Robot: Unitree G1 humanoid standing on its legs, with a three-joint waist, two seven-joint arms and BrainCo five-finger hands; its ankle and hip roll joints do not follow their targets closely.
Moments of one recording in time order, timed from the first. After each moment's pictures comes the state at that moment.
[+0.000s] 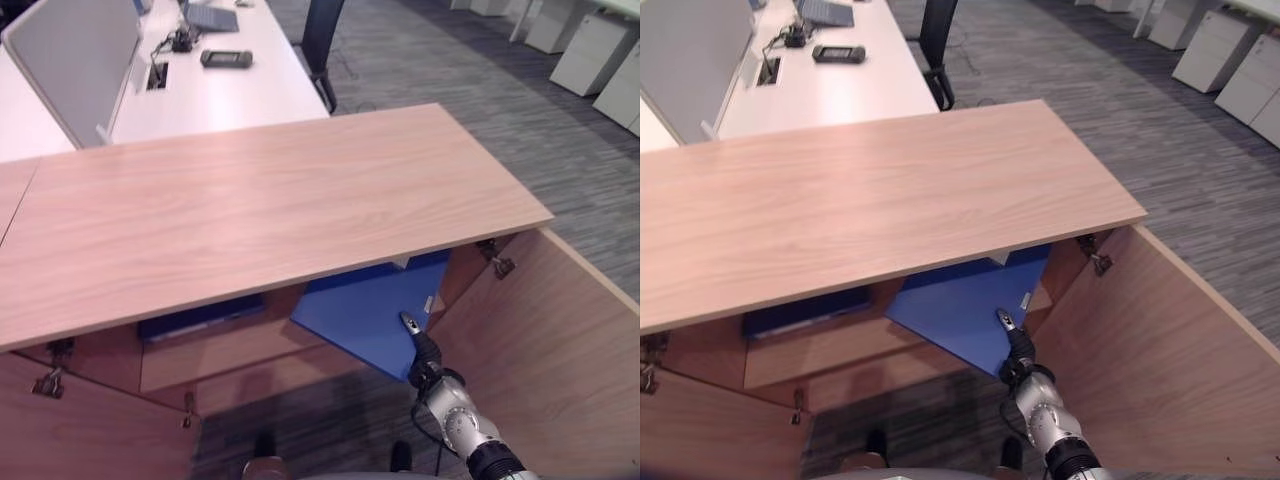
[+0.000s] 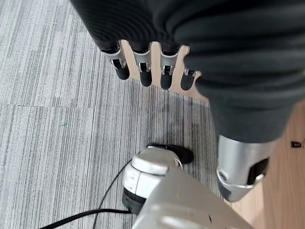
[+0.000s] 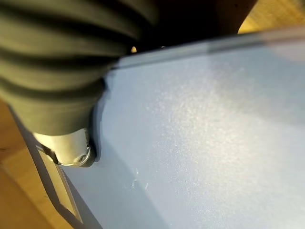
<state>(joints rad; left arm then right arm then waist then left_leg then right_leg) 0.09 0.23 0.08 1.38 -0.25 0.04 0.07 -0.04 -0.22 0.24 0.56 0.92 -0.06 0.00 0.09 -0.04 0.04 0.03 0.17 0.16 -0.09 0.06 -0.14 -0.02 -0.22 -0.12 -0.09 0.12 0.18</state>
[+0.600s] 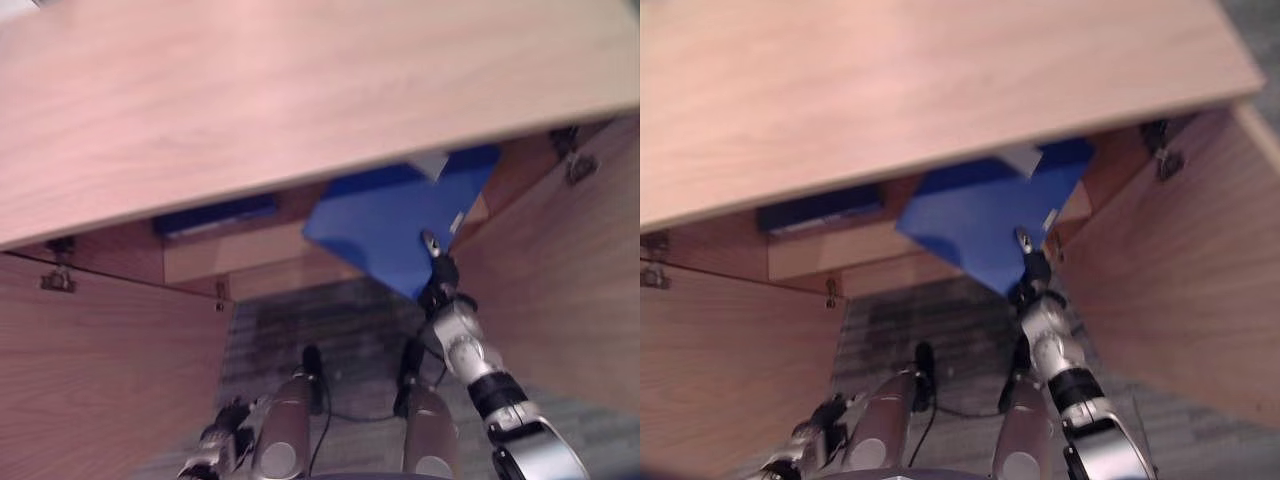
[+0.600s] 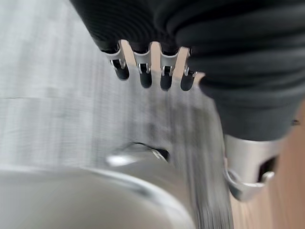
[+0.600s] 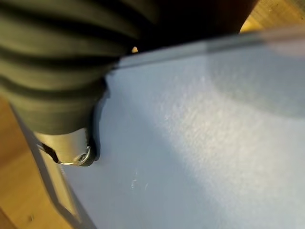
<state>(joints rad) -0.20 0.24 -0.23 0.96 -0.37 -0.04 0.12 -0.54 -0.20 0.18 0.50 0.97 -0.20 -0.14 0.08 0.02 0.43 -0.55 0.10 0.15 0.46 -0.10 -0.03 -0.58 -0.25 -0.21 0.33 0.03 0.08</state>
